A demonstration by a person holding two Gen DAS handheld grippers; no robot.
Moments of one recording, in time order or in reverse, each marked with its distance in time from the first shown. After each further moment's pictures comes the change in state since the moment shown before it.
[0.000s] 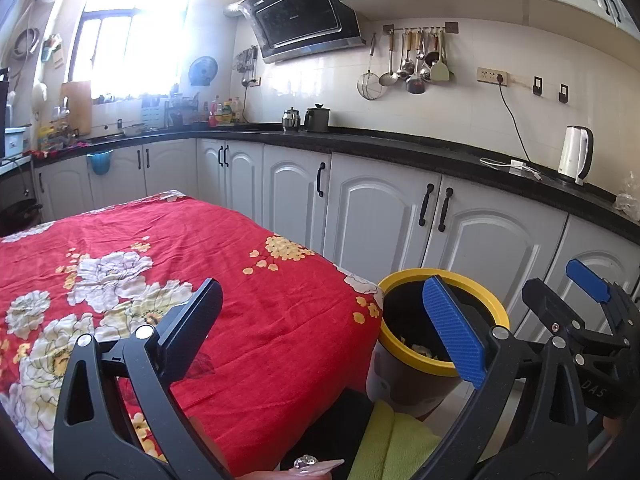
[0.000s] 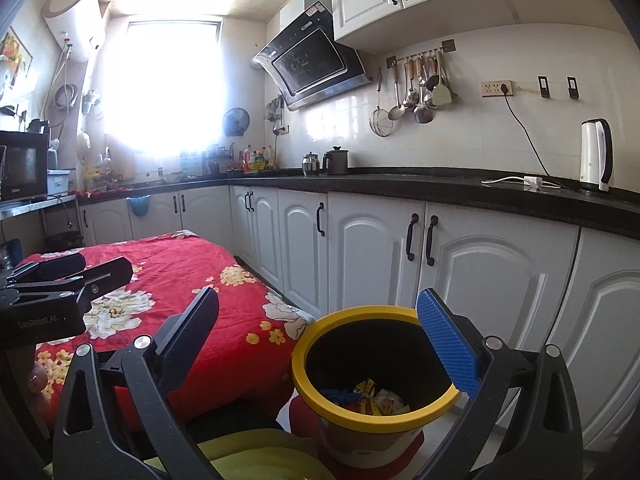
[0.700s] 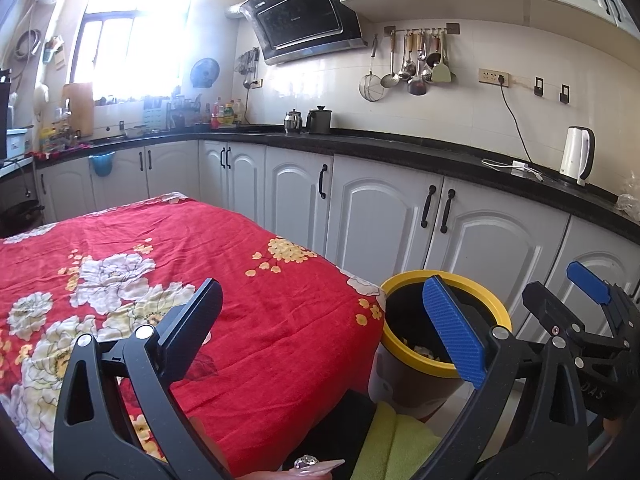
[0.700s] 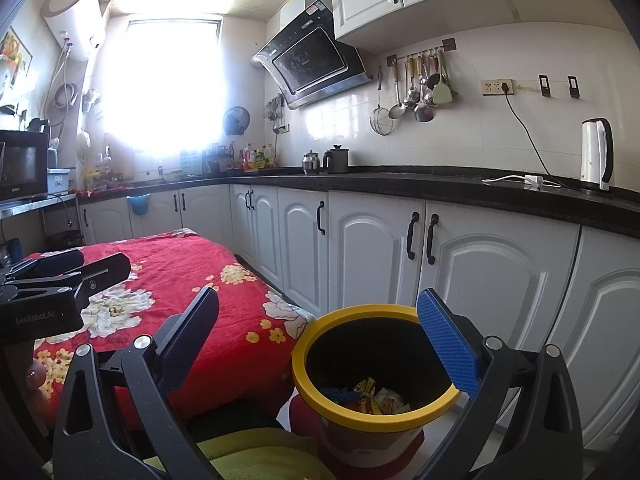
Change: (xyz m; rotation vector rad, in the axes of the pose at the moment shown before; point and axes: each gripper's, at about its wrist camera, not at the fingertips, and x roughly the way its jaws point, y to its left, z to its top) left arm 0.000 0.001 0.000 -0.002 -0.002 0.004; right arm 0.001 0.000 -0.002 0.000 0.002 0.002
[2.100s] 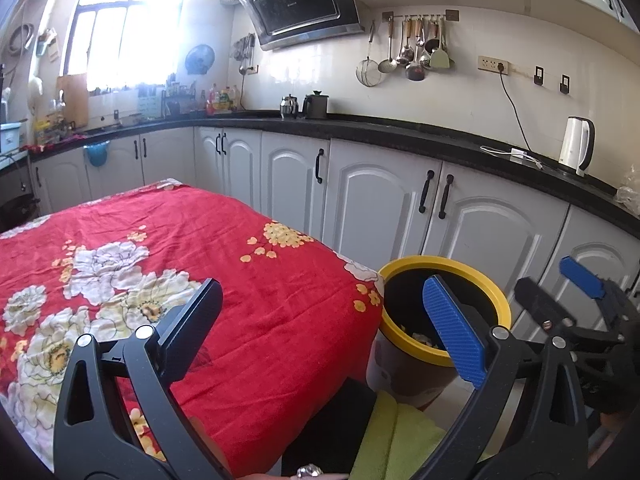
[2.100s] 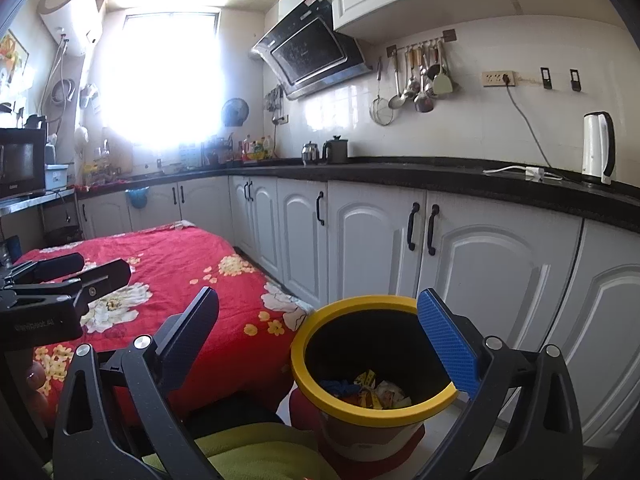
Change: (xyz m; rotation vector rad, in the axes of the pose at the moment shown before) left arm 0.009 0.012 -0.003 -0.010 0.058 -0.023; right arm 0.011 0.001 -0.004 -0.001 0.062 0.011
